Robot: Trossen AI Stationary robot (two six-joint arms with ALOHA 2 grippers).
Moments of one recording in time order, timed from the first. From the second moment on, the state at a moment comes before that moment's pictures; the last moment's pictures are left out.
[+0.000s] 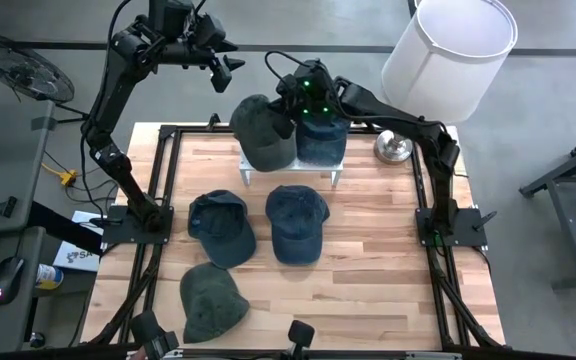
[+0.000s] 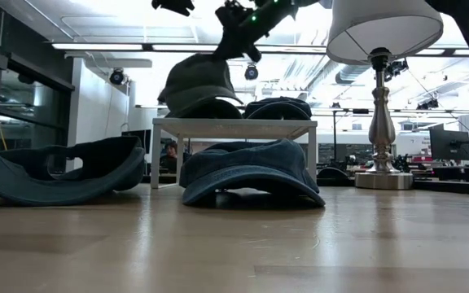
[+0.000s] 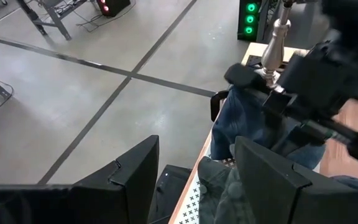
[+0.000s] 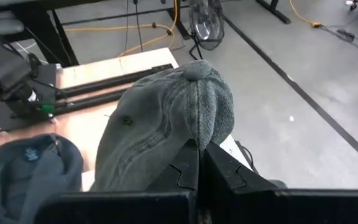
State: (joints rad) left arm 0.84 1.67 2.36 -1.15 0.24 0.34; right arm -0.48 1.97 2.01 -0.52 -0.11 -0.05
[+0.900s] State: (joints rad) left arm 0.84 1.67 2.36 -1.15 0.25 0.33; right arm -0.53 2.04 2.01 -0.51 -0.10 -0.09
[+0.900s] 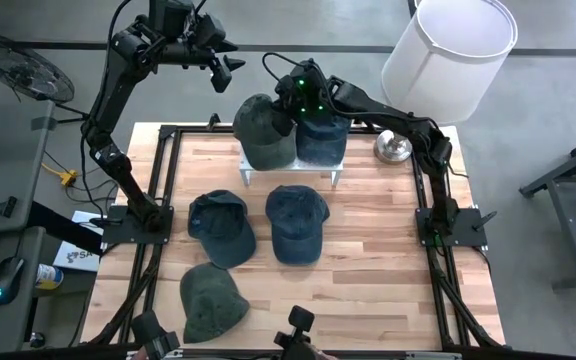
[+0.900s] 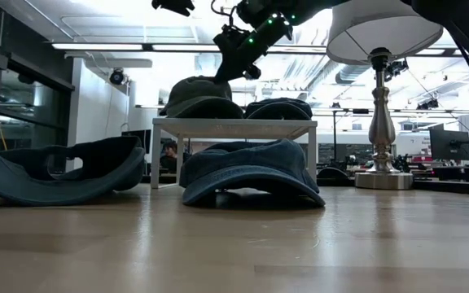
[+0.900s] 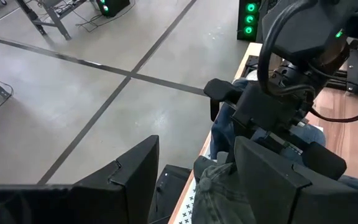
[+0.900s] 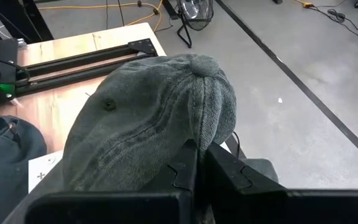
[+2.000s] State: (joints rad) left arm 0.84 1.67 2.36 -1.17 0.24 0.31; right arm -0.53 1.93 2.01 -0.52 -0.19 -0.02
